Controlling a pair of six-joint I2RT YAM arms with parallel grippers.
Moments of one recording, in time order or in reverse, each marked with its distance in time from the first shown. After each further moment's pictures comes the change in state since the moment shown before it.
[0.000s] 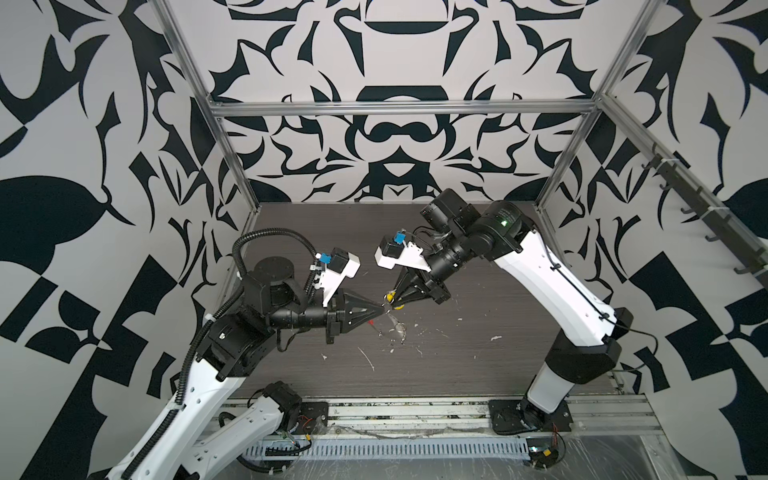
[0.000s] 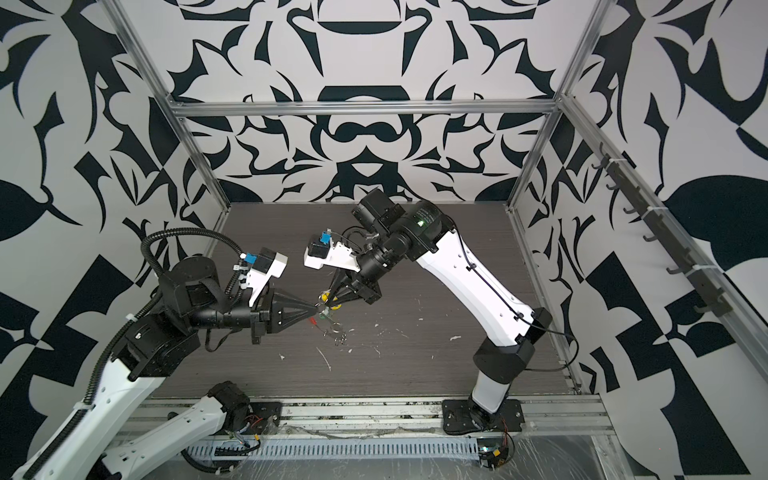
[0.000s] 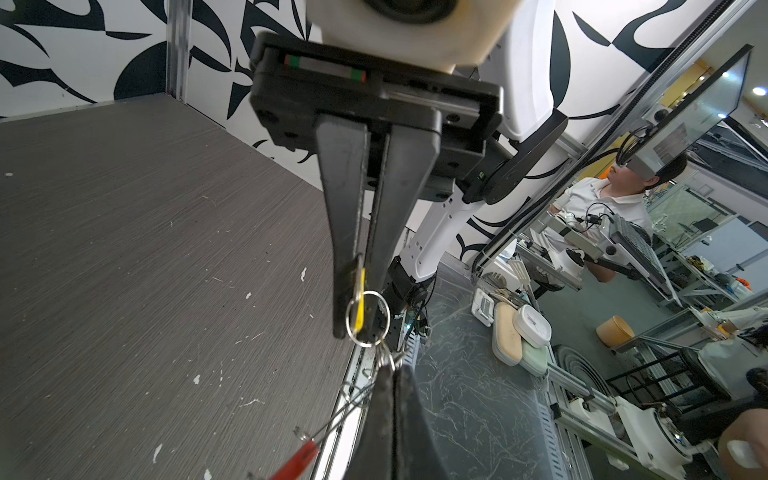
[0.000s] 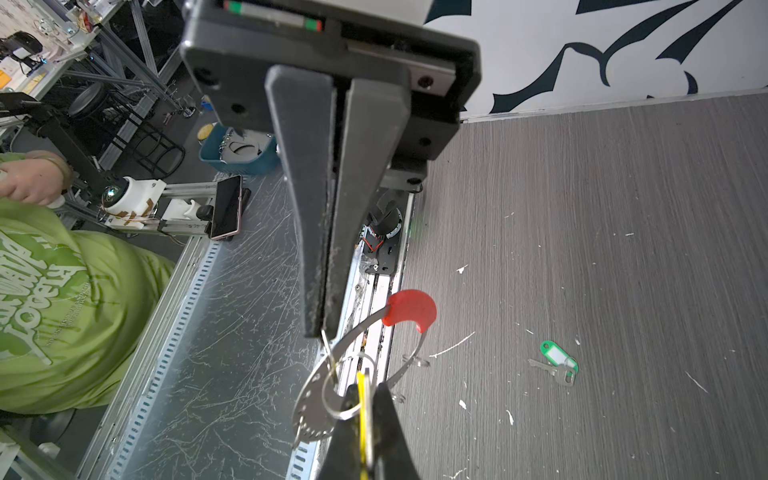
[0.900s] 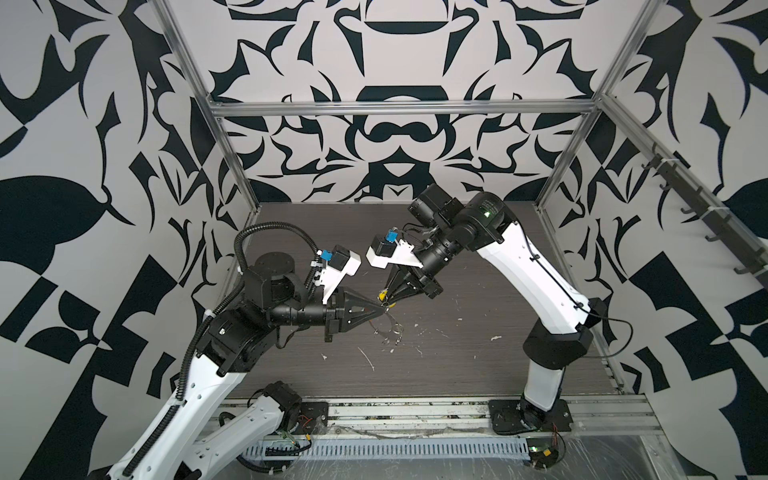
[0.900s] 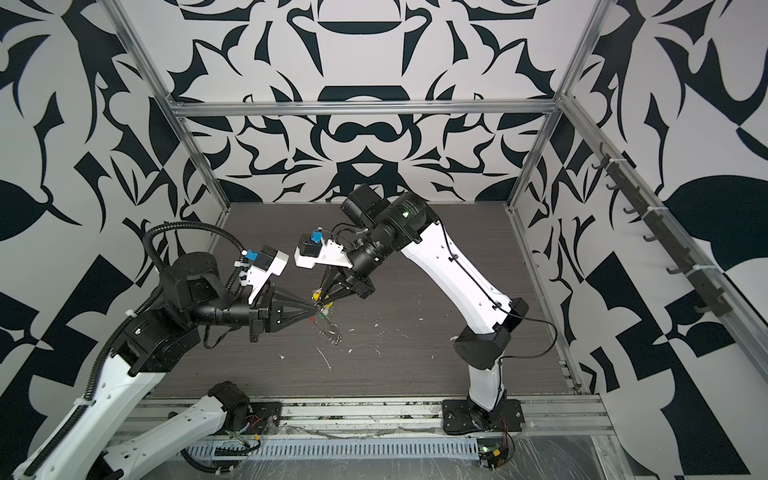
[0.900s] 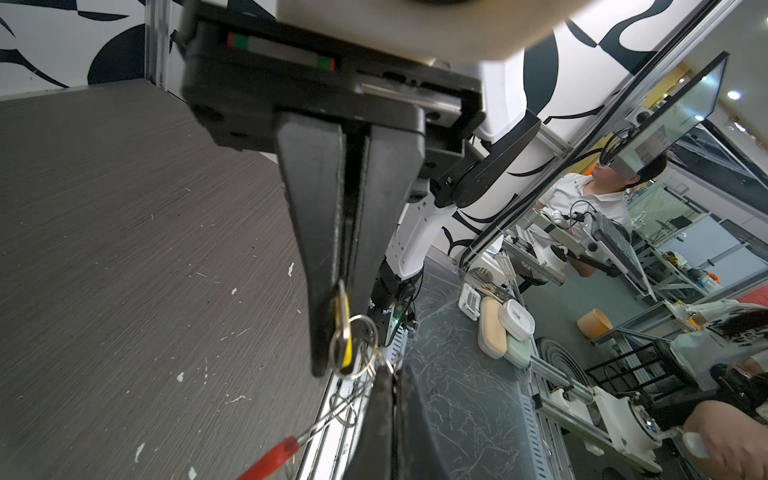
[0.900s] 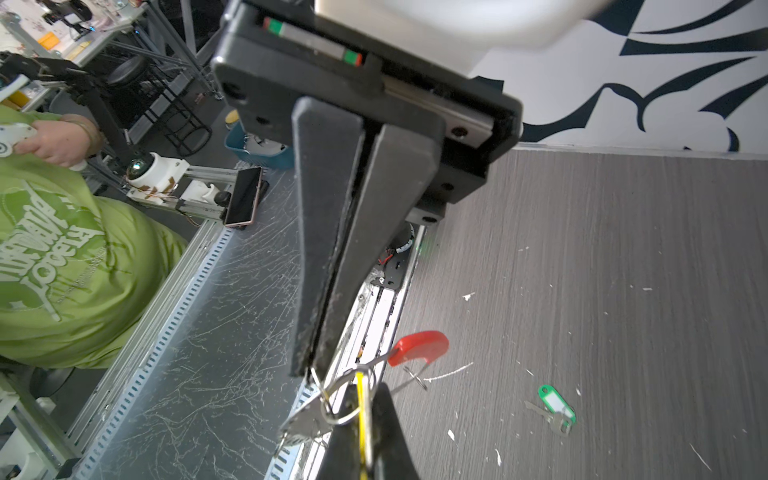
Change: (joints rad) left arm 0.010 0.012 0.027 -0.020 0.050 -0.020; right arm 0.006 0.139 0.177 -0.101 -0.096 -0.153
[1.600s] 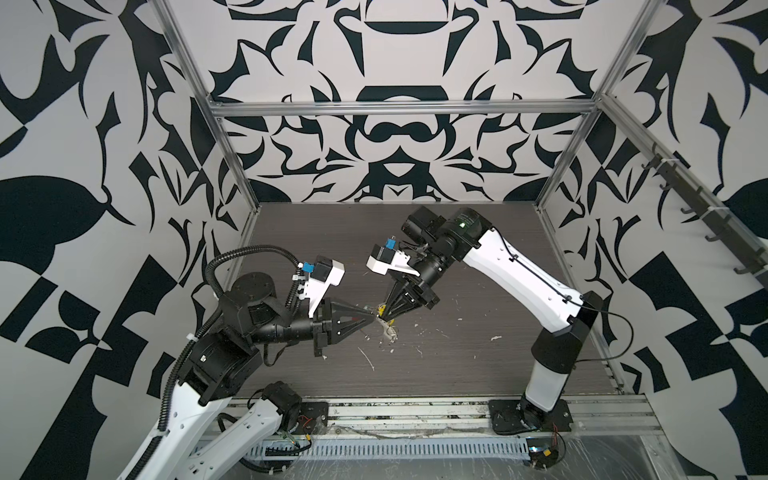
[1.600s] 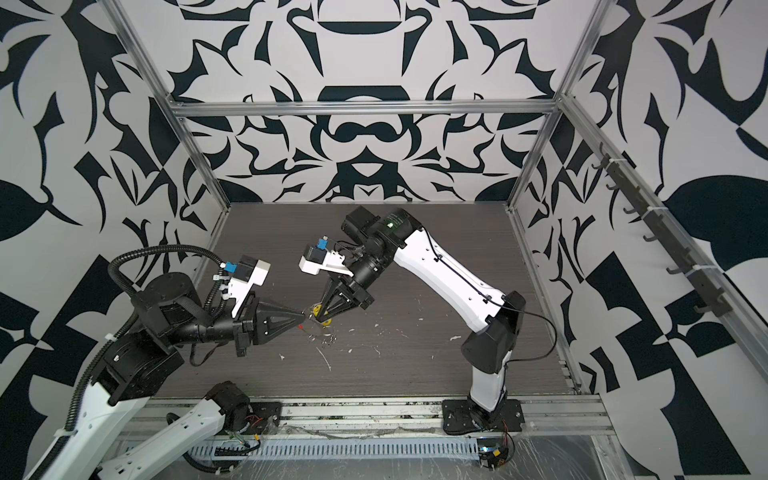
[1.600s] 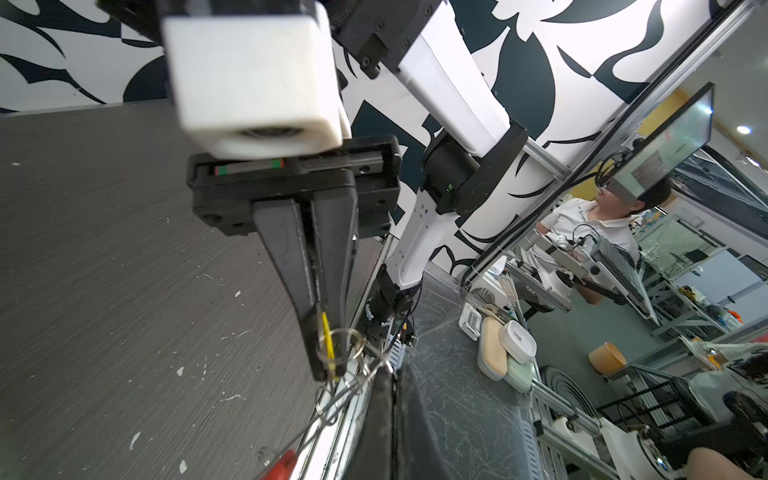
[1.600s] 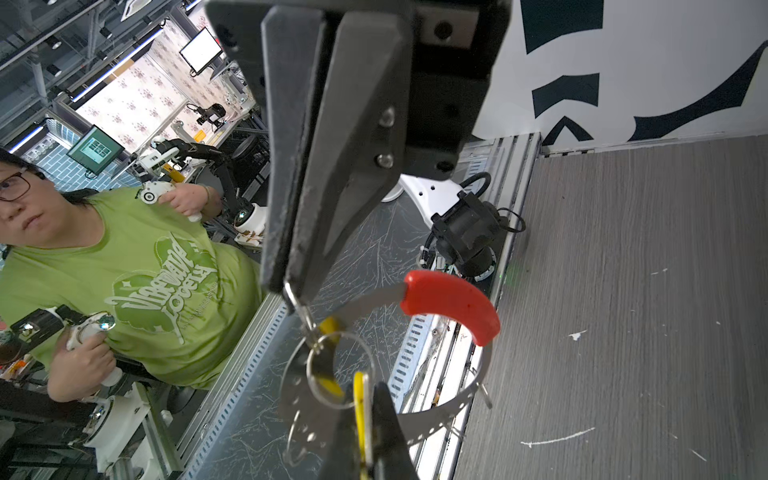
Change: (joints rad) left arm -0.003 -0.147 -0.064 0.025 -0.093 -0.093; right arm -0.023 -0.086 -0.396 0.158 -0.266 0.022
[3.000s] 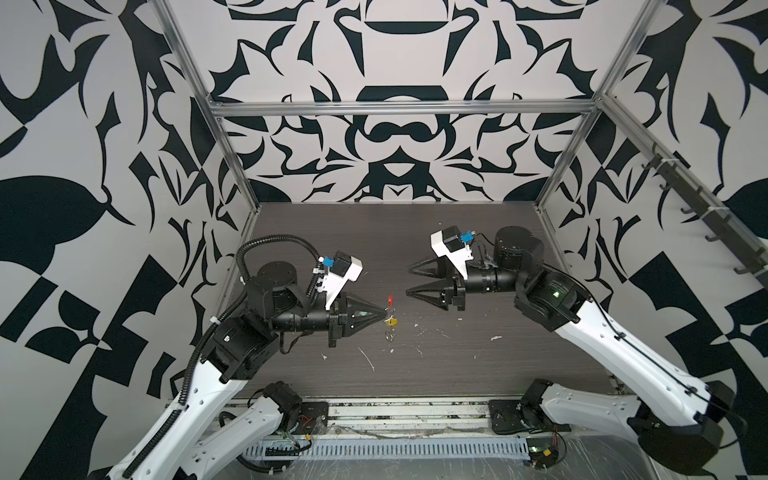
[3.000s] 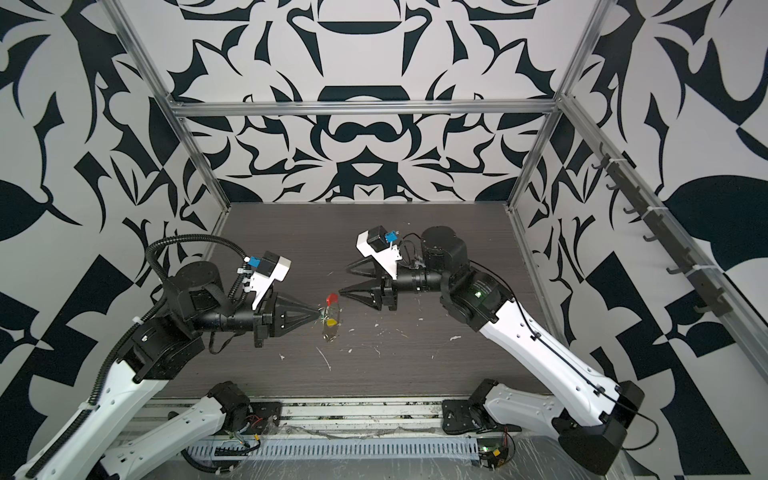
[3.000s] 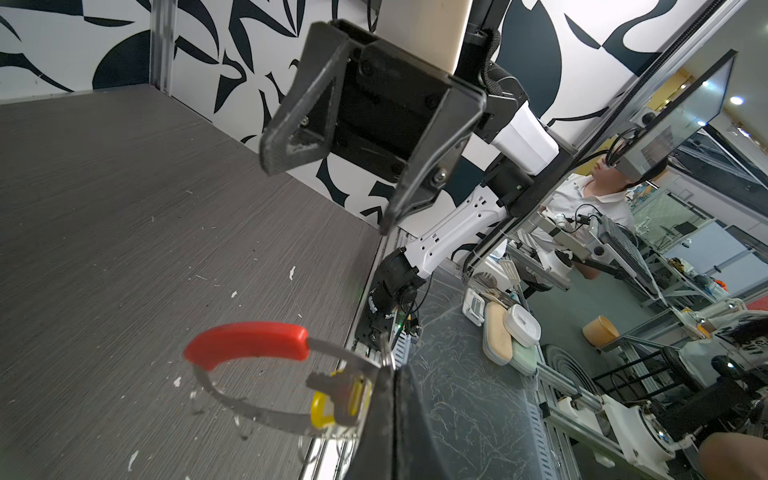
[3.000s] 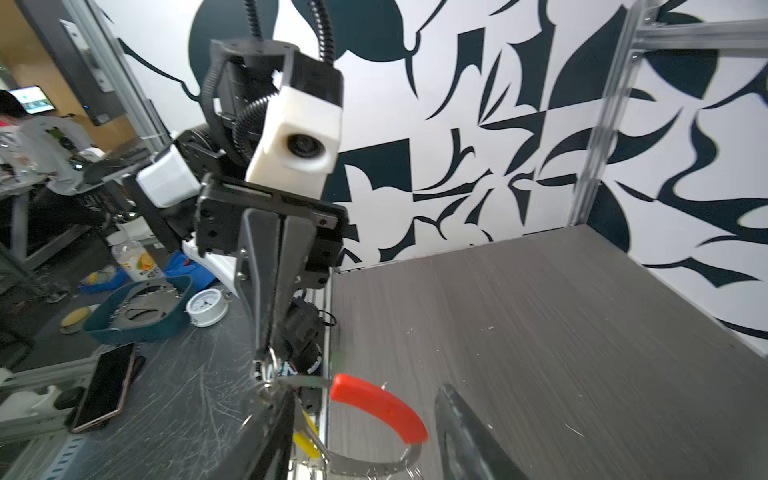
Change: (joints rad) left arm -0.026 0.113 -0.018 0.064 0.032 0.060; right arm -0.068 -0.666 -0.741 1.166 0.417 0.750
